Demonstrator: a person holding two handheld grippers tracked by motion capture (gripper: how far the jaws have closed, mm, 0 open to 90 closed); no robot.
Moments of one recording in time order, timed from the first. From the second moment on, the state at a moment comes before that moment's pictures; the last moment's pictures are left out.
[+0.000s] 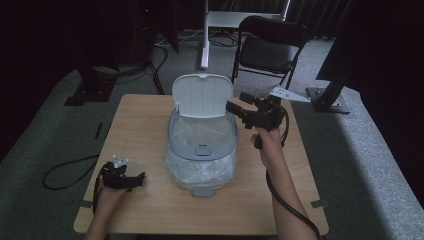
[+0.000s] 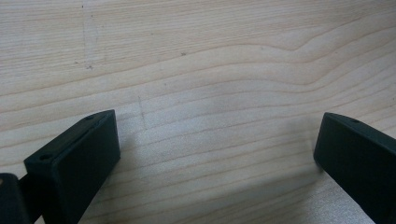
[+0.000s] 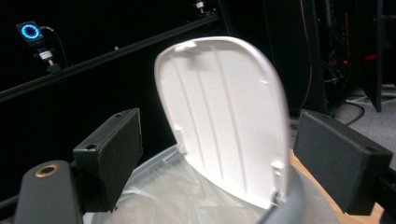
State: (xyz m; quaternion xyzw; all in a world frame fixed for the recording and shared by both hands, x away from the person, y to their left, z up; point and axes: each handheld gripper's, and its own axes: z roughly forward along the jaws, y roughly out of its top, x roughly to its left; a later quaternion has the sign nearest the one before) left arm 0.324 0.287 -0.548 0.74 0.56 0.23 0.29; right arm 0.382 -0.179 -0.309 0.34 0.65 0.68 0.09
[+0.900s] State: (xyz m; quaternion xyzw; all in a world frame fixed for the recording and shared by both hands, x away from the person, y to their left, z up) left arm 0.324 0.287 -0.548 0.74 0.56 0.23 0.29; right arm 0.411 -0.212 -0.333 0.42 0.65 0.62 0.13
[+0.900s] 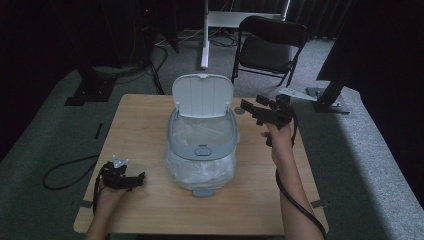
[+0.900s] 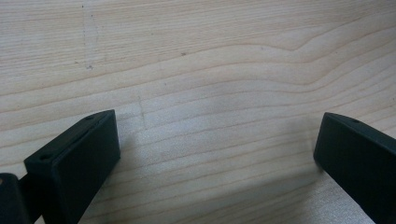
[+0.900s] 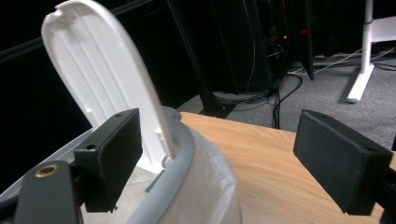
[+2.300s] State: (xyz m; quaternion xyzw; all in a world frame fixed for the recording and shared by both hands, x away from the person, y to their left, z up) left arm 0.325 0.286 -0.548 0.74 0.56 0.23 0.29; right arm 0.465 -0.186 -0.303 0.42 0.65 0.62 0.08
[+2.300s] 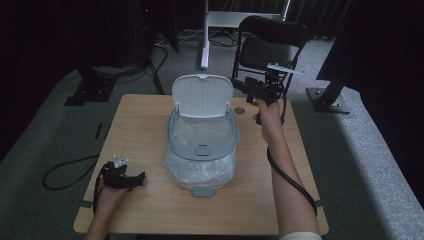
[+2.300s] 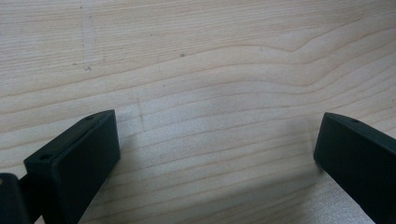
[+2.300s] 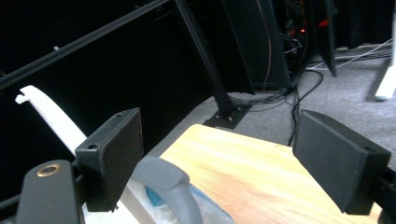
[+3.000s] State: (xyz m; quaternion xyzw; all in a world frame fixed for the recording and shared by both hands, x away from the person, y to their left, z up) left arm 0.326 0.286 -0.548 0.74 0.56 0.23 0.29; right arm 0.398 -0.154 -0.325 0.31 0.72 0.62 0.05
